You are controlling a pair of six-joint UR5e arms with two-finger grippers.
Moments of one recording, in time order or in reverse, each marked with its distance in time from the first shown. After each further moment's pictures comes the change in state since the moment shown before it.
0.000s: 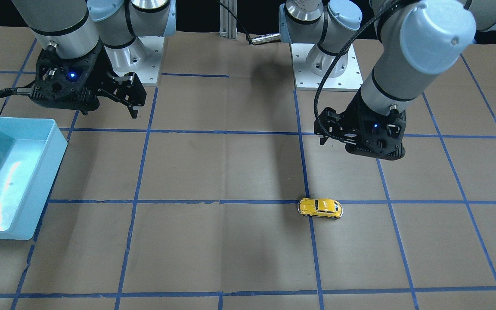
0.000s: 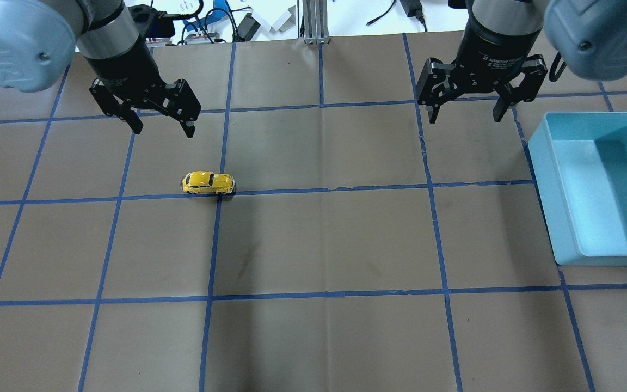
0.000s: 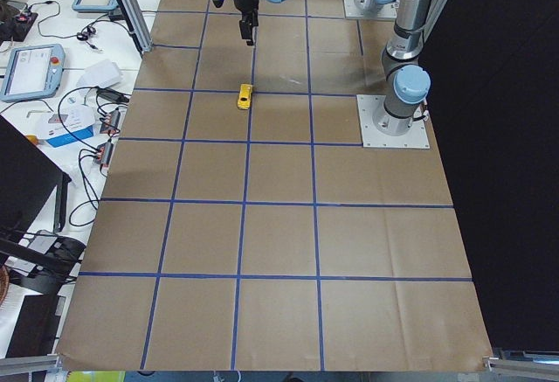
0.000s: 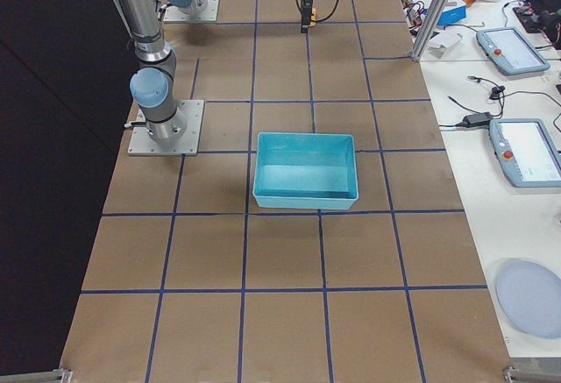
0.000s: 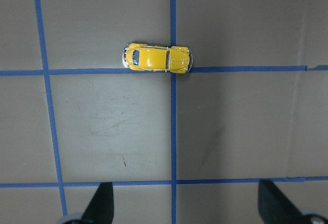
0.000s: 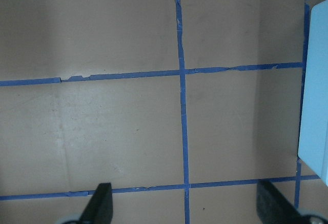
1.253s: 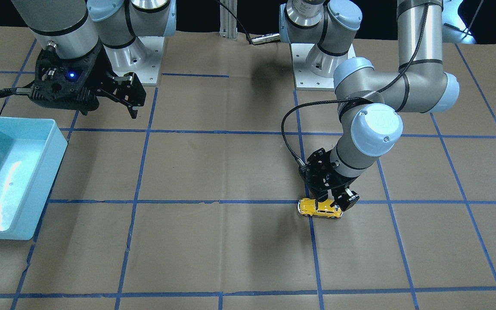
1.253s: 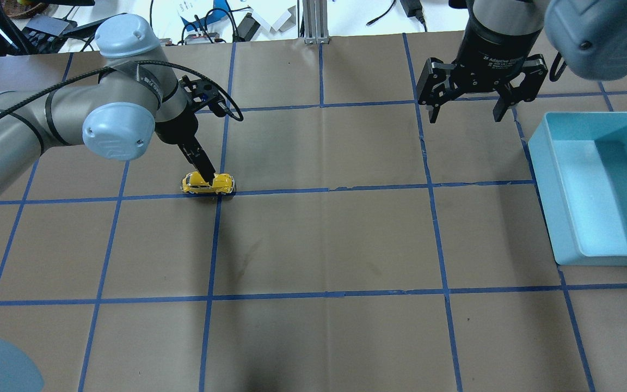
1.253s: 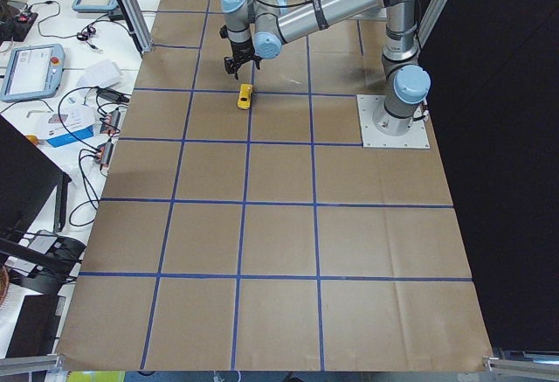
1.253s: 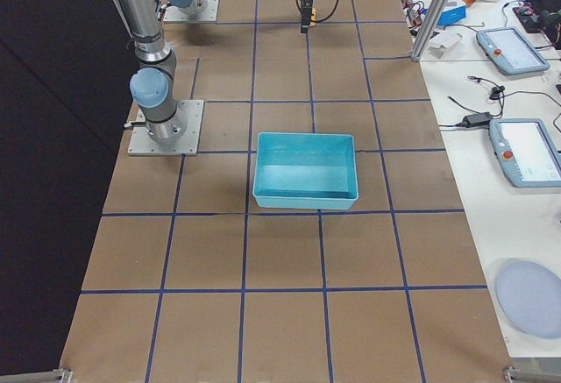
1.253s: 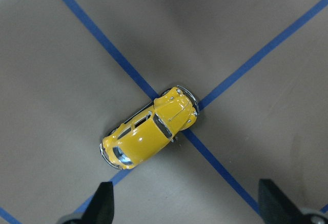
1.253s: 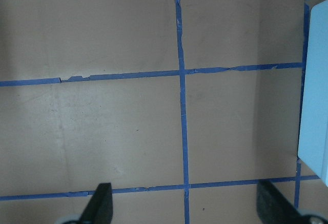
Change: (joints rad) left arm -0.001 -0.134 -0.272 0.460 0.007 0.934; right arm -0.001 0.000 0.000 -0.001 0.000 -0.001
